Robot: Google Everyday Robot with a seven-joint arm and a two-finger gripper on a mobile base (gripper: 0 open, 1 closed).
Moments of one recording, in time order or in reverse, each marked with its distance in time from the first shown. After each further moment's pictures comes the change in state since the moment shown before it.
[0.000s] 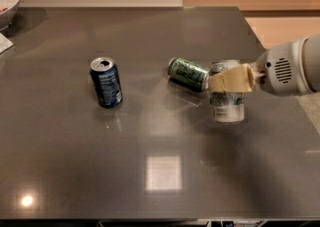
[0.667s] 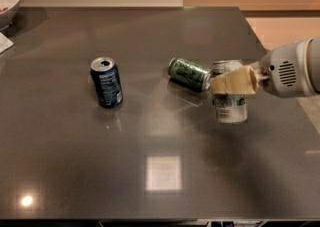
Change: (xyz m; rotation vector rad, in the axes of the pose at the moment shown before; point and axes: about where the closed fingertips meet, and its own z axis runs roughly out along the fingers) arm -0.001 0.001 -0.006 -0.004 -0.016 -0.073
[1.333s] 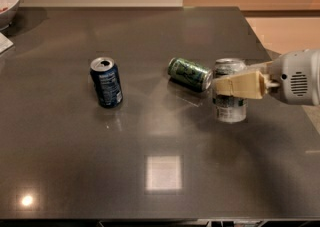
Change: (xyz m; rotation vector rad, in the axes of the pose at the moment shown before) arm 0.001 -0.003 -0.004 -0.093 -0.121 -0.070
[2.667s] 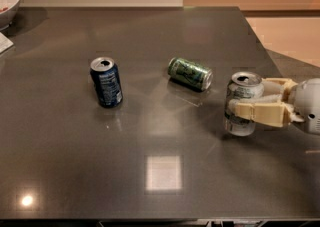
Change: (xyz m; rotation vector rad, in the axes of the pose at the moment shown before) arm 0.036 -0.007 -0.019 -0.150 -0.203 -0.244
